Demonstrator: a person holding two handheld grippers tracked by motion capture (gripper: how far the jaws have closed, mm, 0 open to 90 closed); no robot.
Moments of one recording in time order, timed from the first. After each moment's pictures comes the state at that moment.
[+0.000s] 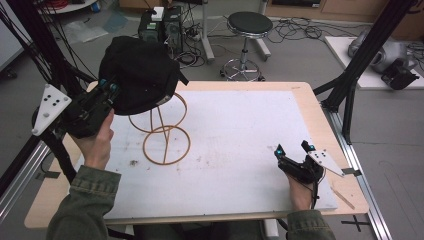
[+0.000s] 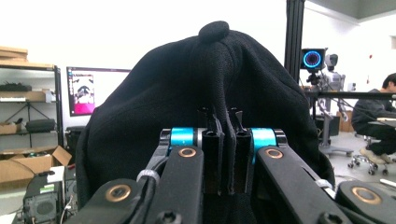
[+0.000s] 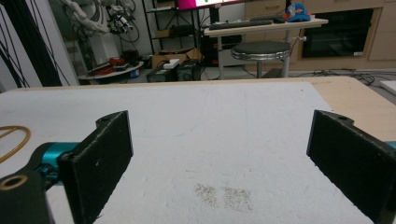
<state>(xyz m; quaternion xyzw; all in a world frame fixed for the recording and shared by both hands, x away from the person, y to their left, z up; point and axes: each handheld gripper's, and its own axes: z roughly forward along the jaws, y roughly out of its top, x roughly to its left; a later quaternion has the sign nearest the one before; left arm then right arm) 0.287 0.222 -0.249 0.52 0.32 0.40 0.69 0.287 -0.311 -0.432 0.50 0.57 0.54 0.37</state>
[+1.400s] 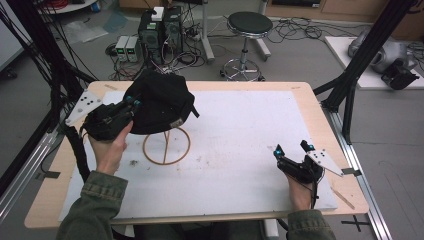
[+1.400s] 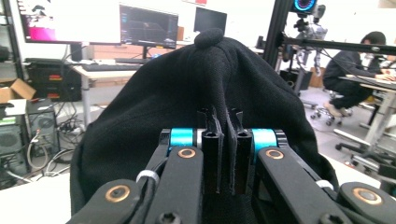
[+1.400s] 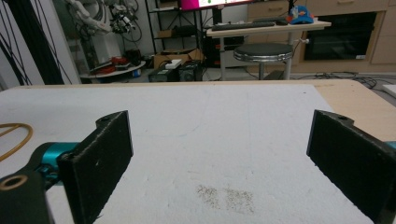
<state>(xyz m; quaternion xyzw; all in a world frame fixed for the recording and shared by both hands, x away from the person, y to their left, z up) 0.309 0.207 -0.287 0.61 0.36 0.29 0.65 0.287 -0.309 -0.432 0.49 0.57 0.54 0.37</state>
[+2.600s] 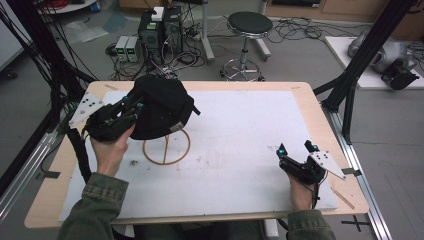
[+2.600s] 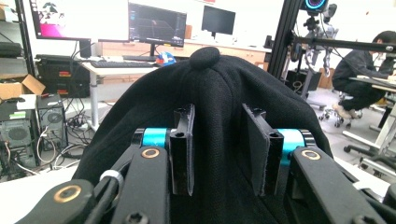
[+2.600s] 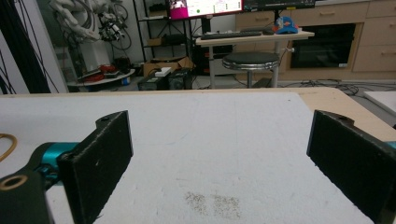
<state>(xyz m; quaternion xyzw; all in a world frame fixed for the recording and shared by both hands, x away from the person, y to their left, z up) 0.312 0.208 -0.294 0.59 0.38 0.30 0.64 0.283 -0.312 -0.430 0.50 0.55 0.54 0.39</state>
